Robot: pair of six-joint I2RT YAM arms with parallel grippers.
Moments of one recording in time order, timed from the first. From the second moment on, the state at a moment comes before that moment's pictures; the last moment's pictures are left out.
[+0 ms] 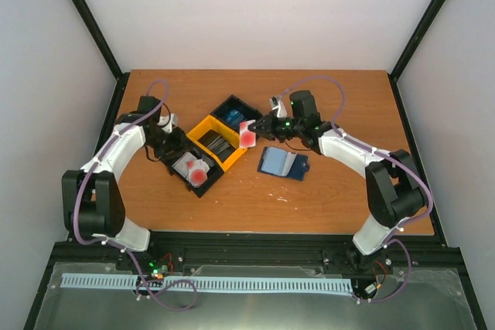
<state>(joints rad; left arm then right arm) -0.05 1.52 1.10 -0.88 0.42 -0.33 0.48 1.67 1.08 0.09 -0.77 0.90</state>
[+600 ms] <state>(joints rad) -0.54 1.78 1.38 -0.64 0.46 -0.48 0.26 1.38 0.80 -0.24 -0.55 0.67</state>
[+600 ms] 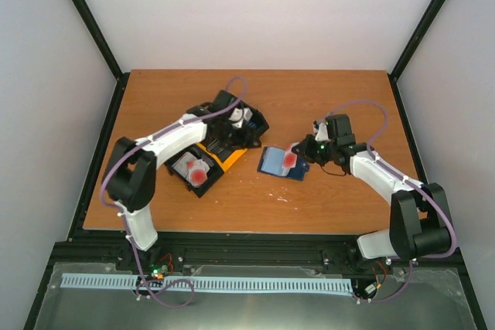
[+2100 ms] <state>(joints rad) -0.65 2.07 1.41 -0.50 0.30 -0.27 0.20 1.72 0.53 0.50 -0.71 0.91</state>
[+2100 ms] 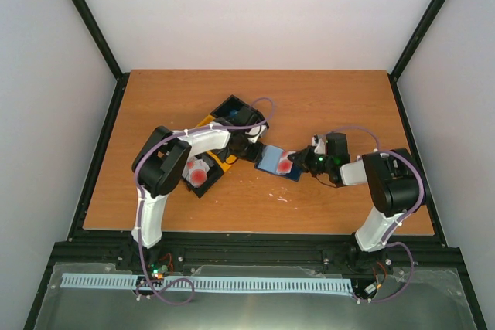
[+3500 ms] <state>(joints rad) -0.65 2.08 1.41 -0.50 0.27 -0.27 0.28 1.88 0.56 0.73 -0.68 1.02</state>
